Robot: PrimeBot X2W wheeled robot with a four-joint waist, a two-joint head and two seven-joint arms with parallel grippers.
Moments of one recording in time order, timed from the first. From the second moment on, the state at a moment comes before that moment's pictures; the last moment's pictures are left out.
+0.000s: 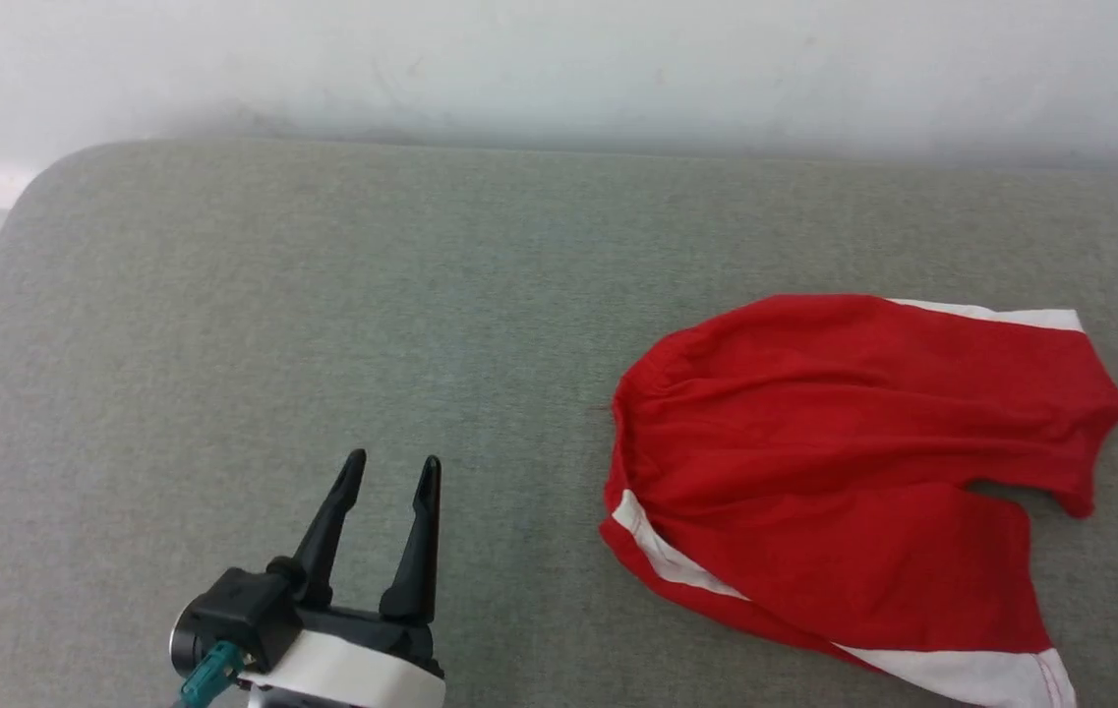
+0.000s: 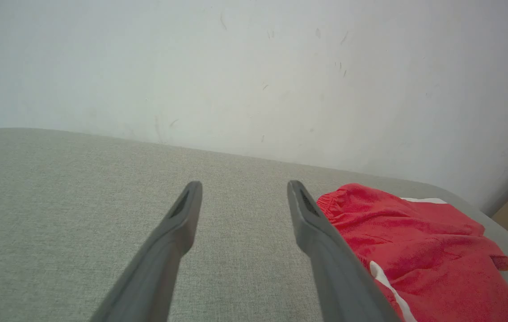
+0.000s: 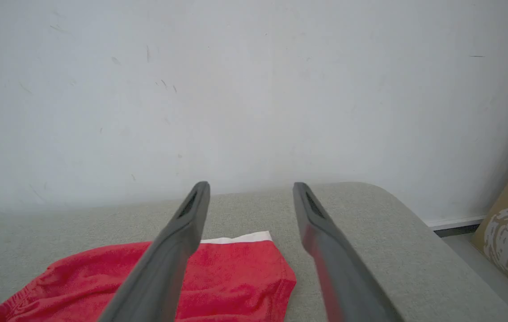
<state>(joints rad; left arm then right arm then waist) 0.05 0.06 -0.14 -0.01 -0.25 -0.11 -0.26 0.02 -0.05 -0.39 -0.28 0.20 0.13 0.09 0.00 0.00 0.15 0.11</state>
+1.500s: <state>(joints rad) -0.81 0.20 -0.75 0.50 -0.53 -0.12 0.39 0.04 -0.05 -0.28 -0.25 0.26 0.13 -0.04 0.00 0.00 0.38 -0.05</state>
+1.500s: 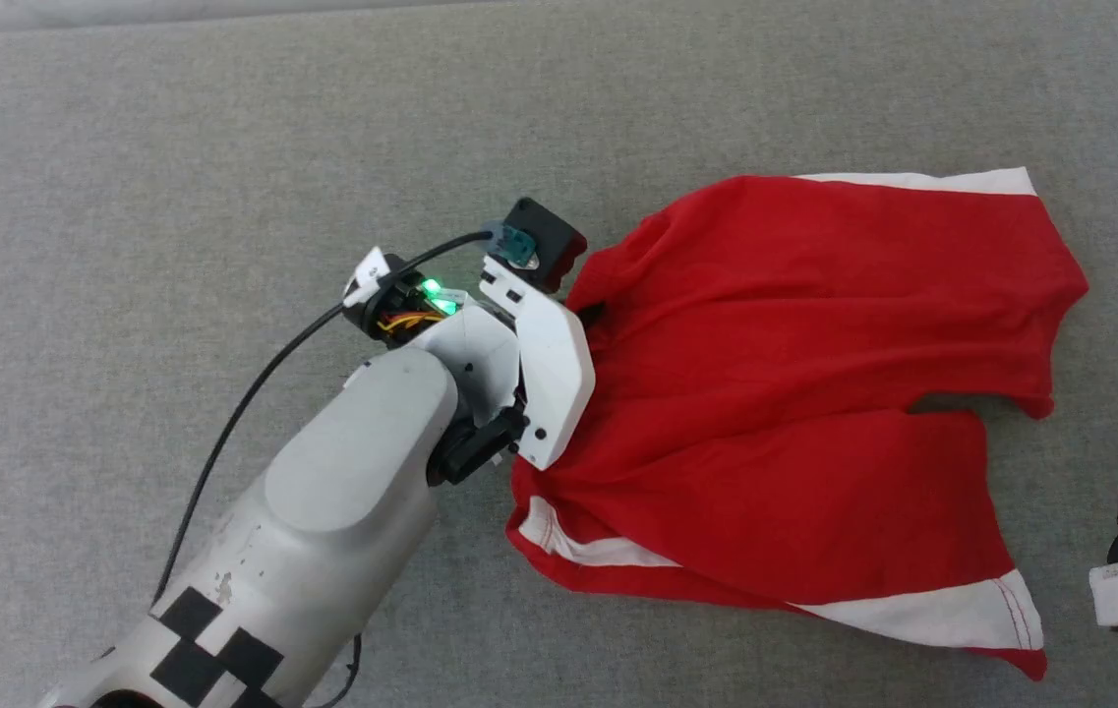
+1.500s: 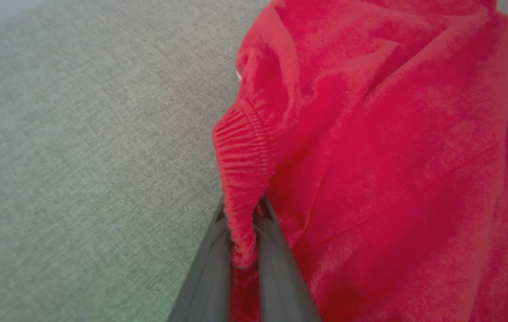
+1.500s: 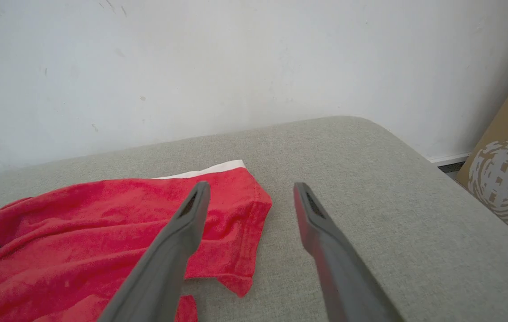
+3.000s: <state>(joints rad) -0.35 0.38 -0.62 -0.04 -0.58 0.15 0.19 0.08 -0.05 -0.28 -0.24 0.26 0.13 0.03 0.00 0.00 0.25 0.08</state>
